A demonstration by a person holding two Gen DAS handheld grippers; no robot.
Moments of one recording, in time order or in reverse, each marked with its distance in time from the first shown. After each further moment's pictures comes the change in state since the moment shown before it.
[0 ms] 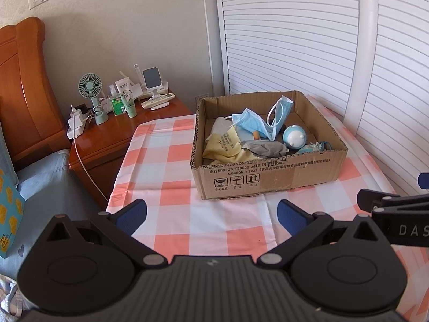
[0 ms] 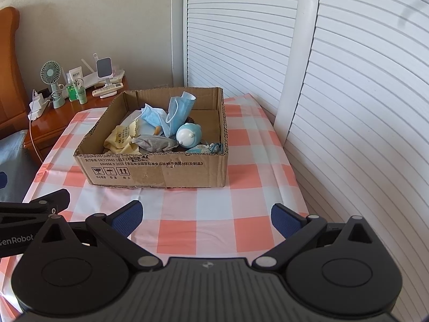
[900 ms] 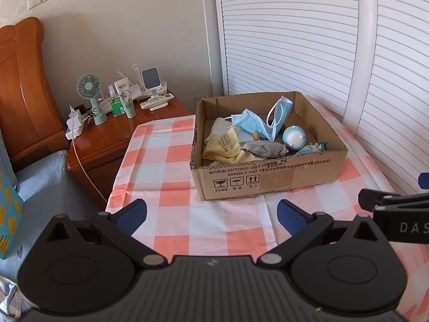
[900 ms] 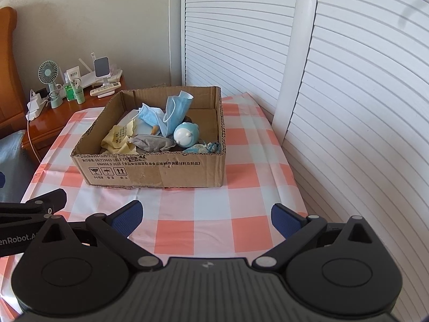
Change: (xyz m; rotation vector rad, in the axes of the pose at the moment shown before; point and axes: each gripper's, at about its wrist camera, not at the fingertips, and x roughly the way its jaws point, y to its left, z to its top) left arm 0.001 0.001 0.000 0.001 -0.002 -0.004; right arm 0.001 -0.001 0.000 0.002 0.004 -0.010
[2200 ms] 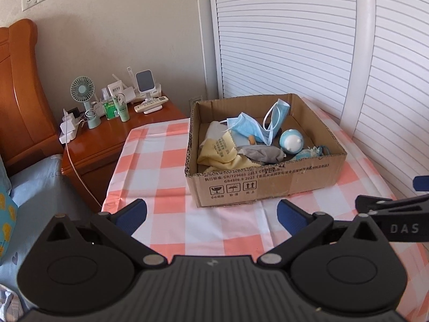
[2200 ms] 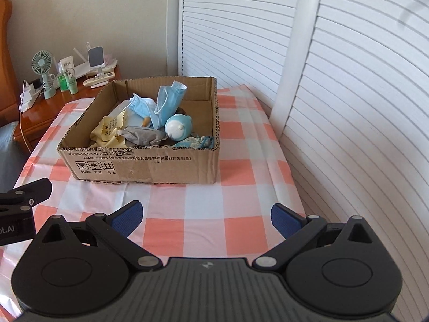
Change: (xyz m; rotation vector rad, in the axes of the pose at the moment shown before) left arm 0.010 0.000 0.007 0.006 -0.010 -0.027; right arm 0.018 -0.006 0.000 -0.006 0.036 -0.021
